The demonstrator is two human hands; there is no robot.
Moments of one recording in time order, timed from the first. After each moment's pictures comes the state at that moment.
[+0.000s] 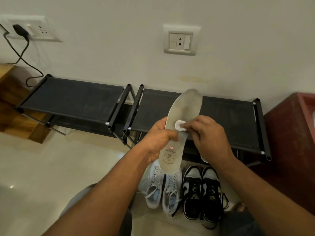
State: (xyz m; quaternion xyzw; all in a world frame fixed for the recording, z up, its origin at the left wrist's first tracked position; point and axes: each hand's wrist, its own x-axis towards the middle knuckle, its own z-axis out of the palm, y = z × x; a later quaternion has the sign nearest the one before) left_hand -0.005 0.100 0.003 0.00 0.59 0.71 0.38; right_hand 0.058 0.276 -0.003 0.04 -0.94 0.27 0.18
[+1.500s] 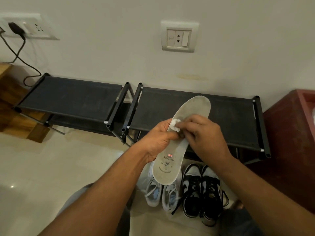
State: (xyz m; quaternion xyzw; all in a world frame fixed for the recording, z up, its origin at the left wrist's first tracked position) left_hand 0.000 0.097 0.003 0.06 0.59 0.69 0.43; right_hand 0.062 0.268 0.003 0.08 -0.94 0.28 0.18
